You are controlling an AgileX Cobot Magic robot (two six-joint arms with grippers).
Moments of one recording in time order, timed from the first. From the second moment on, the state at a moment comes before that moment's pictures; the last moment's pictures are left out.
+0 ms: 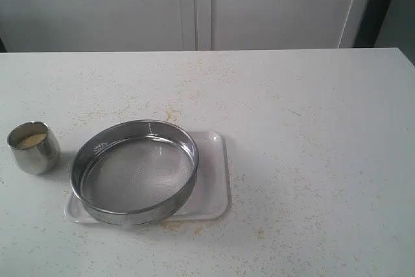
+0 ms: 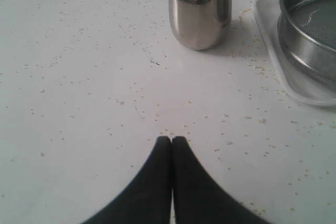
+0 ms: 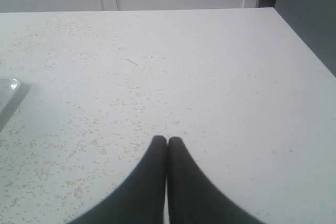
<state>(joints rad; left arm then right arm) 0.02 0.00 0.02 -0.06 0.53 0.14 0.10 0.00 0.00 -0.13 0.36 0.21</state>
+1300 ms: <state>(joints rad) 0.02 0.00 0.02 -0.06 0.08 0.14 0.10 0.00 0.00 -0.13 0.36 0.22</state>
